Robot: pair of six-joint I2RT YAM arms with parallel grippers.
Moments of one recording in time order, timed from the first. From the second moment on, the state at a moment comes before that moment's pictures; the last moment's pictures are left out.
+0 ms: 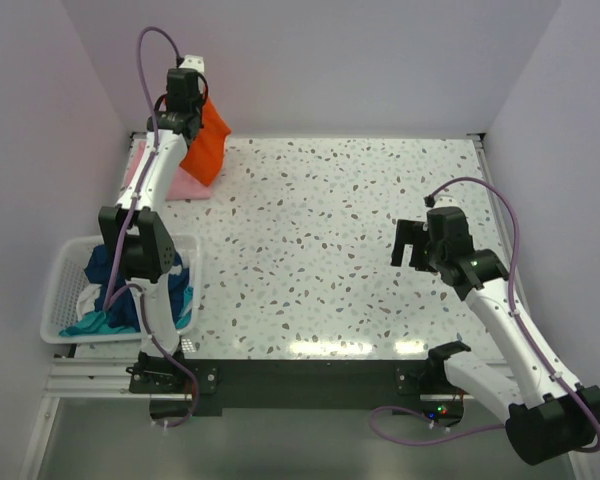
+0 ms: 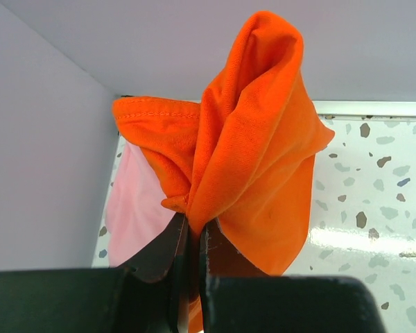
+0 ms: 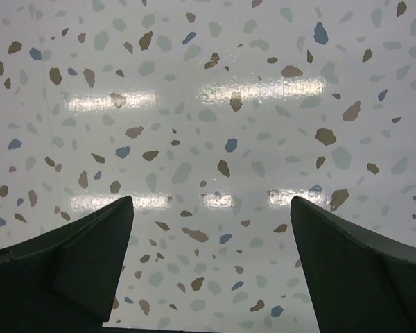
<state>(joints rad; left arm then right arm) -0.11 2.06 2.07 -0.49 -0.39 0.11 0.29 0.93 0.86 -0.75 0.16 0.34</state>
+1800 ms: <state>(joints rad) 0.12 2.31 2.07 -0.40 -0.51 0.02 0.29 0.98 0.86 -0.75 0.20 0.34</state>
